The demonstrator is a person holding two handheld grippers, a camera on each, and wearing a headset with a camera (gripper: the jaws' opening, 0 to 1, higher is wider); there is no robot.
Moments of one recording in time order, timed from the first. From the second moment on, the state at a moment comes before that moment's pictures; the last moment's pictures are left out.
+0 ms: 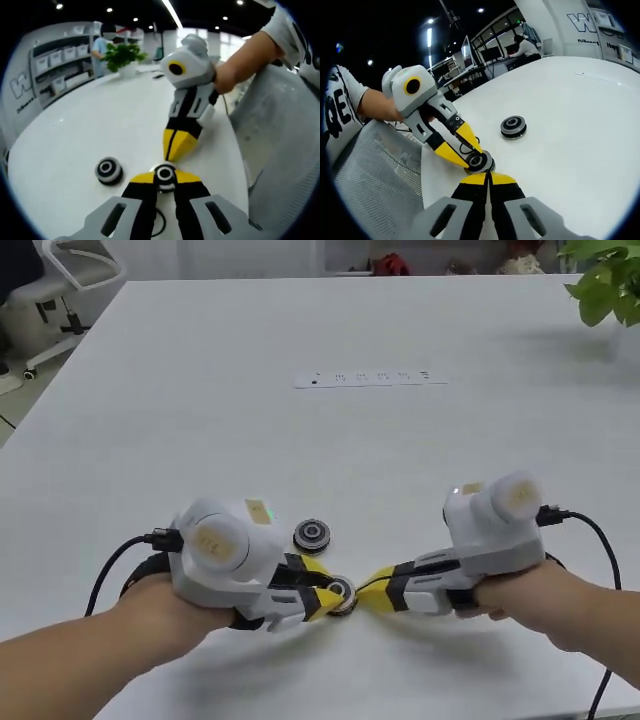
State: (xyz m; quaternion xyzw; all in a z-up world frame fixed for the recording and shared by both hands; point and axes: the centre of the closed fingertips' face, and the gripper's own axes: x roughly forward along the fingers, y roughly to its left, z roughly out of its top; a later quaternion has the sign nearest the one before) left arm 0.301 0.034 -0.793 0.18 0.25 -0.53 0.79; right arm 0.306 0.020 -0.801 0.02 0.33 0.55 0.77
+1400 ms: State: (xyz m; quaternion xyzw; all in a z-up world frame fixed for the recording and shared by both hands) left arm 0.299 0.032 -0.793 0.19 0.25 -0.53 0.79; right arm 0.292 0.042 -0.780 0.01 0.30 0.59 0.75
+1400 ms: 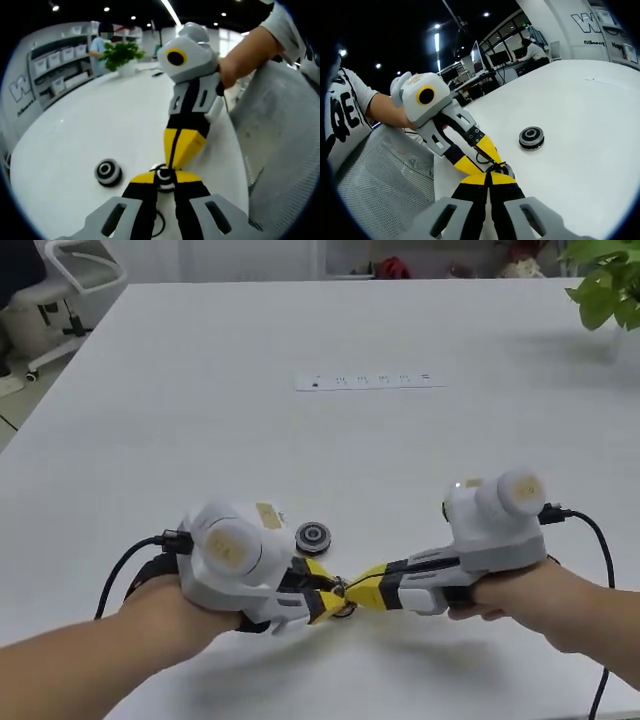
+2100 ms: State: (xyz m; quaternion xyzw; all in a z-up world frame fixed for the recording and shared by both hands) left arm 0.296 0.030 -0.791 0.17 0.25 -0.54 0.79; right arm 0.299 0.033 -0.784 0.03 0.31 0.57 0.76
